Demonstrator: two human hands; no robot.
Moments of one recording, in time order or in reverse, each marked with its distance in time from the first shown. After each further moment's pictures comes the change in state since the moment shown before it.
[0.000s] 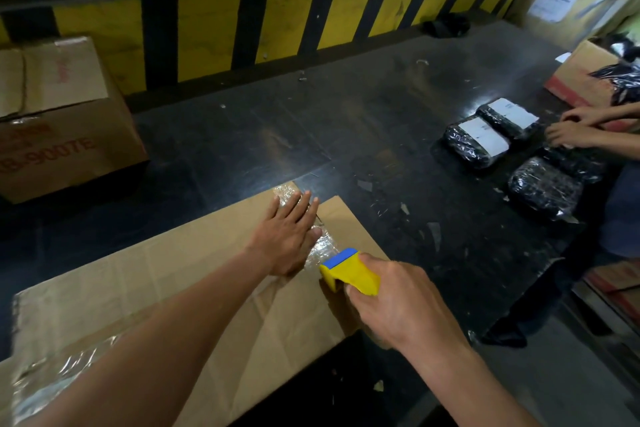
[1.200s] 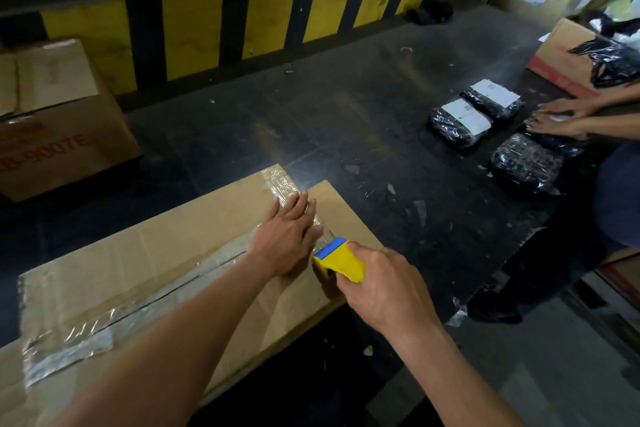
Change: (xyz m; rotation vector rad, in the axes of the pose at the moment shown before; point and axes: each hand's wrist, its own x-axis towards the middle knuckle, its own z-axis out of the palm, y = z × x) left_hand -0.023 0.044 0.006 -0.088 -0.012 -0.010; right_hand -0.032 0.023 0.014 -0.044 0.044 -0.033
